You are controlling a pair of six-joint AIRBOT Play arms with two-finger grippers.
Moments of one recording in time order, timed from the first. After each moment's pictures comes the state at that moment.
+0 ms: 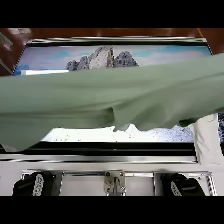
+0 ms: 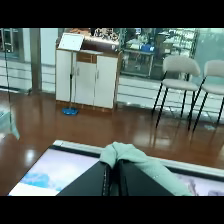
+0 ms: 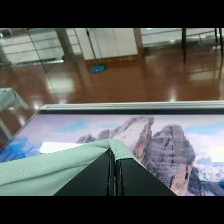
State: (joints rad) left arm 0.39 -0.34 1.63 1.34 -1.18 -1.58; right arm 0.09 -0.56 1.79 -1.32 1.28 1.69
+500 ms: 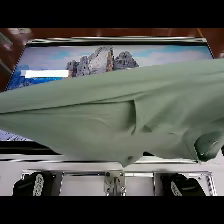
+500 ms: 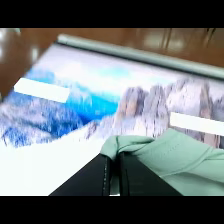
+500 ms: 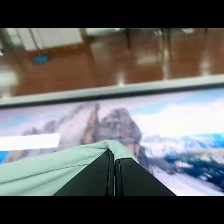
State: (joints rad) left arm 0.39 -0.33 1.46 1.37 -1.45 -1.58; right arm 0.09 -0.62 1.79 -1.57 1.36 1.73
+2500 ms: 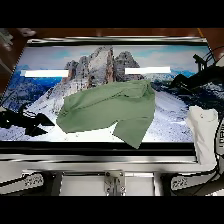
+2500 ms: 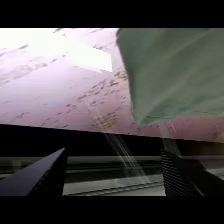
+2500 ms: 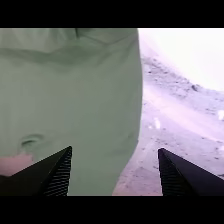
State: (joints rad) left arm 0.46 -1.35 0.84 1.00 -1.33 -1.38; right arm -0.27 -1.65 1.67 -1.07 1.51 1.45
